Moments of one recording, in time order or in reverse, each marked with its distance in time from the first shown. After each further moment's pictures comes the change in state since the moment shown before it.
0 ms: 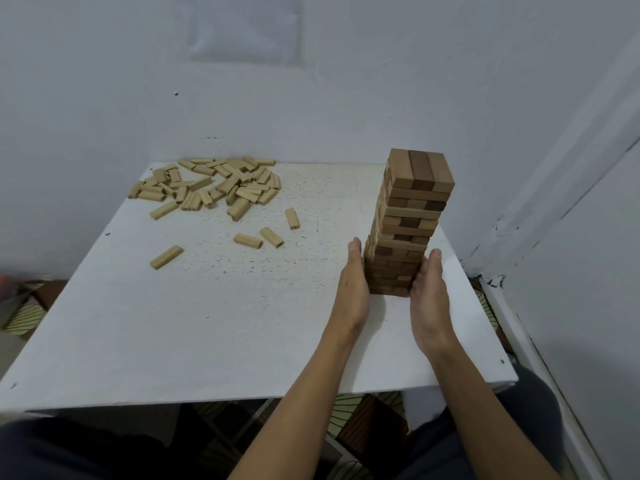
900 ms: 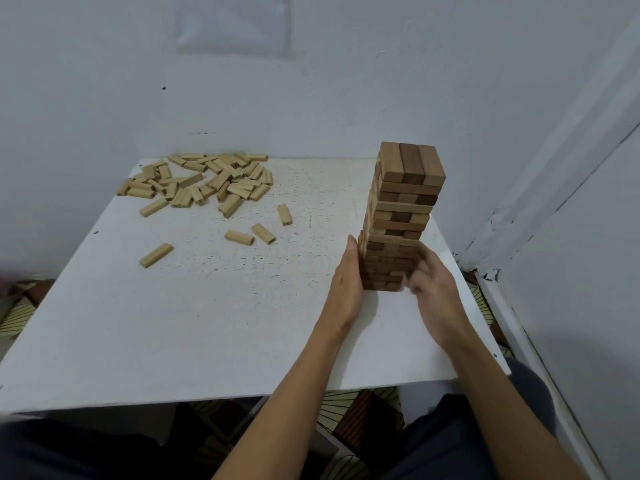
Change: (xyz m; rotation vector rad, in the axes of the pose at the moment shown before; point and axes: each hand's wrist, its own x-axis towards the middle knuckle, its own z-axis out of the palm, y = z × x) left_hand 0.010 -0.013 -0.001 0.061 -0.041 0.051; right_hand 0.020 0.013 -0.045 -0.088 -0.220 -0.001
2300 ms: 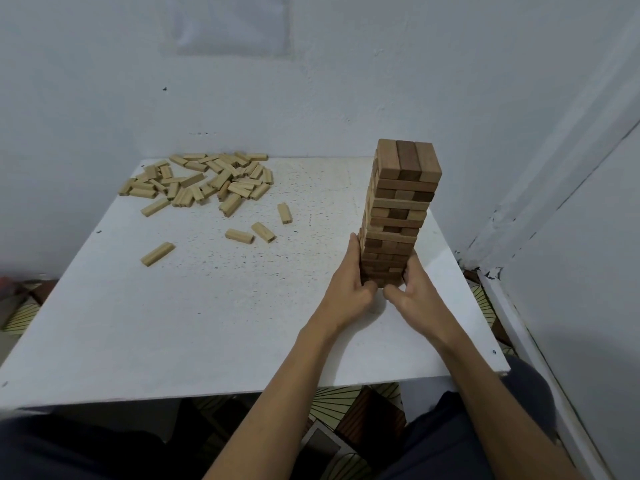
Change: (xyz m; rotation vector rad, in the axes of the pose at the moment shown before) left_hand 0.001 -0.005 -0.010 0.335 -0.153 0.100; right_hand -0.008 -0.004 0.018 -0.504 -0.062 -0.039
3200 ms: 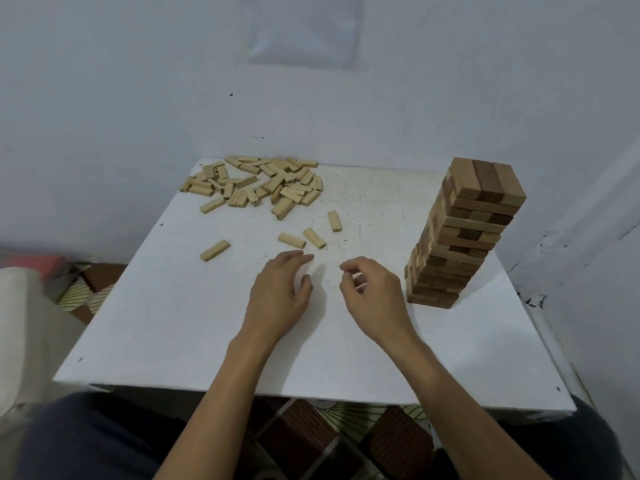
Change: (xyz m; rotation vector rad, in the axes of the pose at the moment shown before) left_hand -0.057 -0.037 -0.145 0.706 0.359 -0.059; right_hand 0.015 -0.071 0.109 -0.171 0.102 -0.230
